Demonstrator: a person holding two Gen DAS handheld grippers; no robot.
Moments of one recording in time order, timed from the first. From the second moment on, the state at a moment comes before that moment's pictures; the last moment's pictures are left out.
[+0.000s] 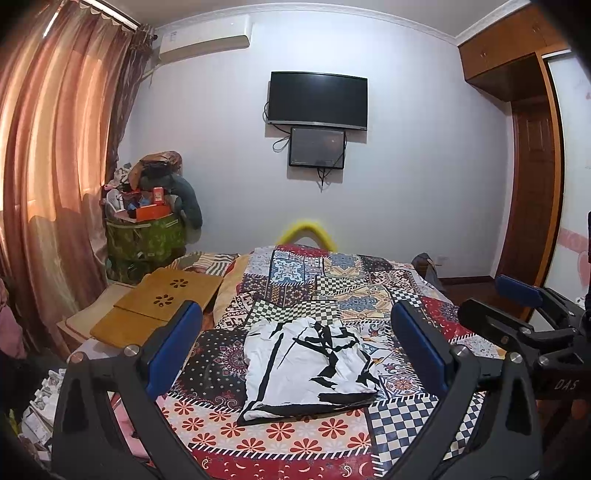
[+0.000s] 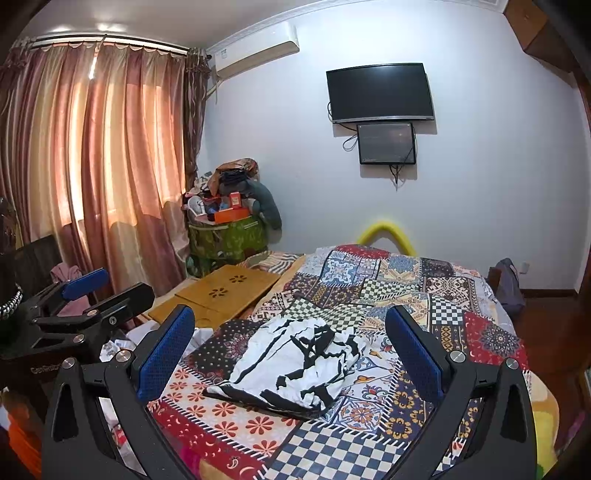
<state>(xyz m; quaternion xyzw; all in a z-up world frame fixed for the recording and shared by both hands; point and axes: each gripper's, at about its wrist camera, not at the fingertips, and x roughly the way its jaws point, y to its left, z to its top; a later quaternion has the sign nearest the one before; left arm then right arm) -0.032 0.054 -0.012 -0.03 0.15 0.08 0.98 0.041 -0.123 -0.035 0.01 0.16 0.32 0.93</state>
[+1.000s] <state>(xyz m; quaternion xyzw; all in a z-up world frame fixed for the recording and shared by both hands) -0.028 0.055 -0.010 -0.02 0.16 0.06 0.98 0.045 -0.122 -0.036 0.00 0.16 0.31 0.94</state>
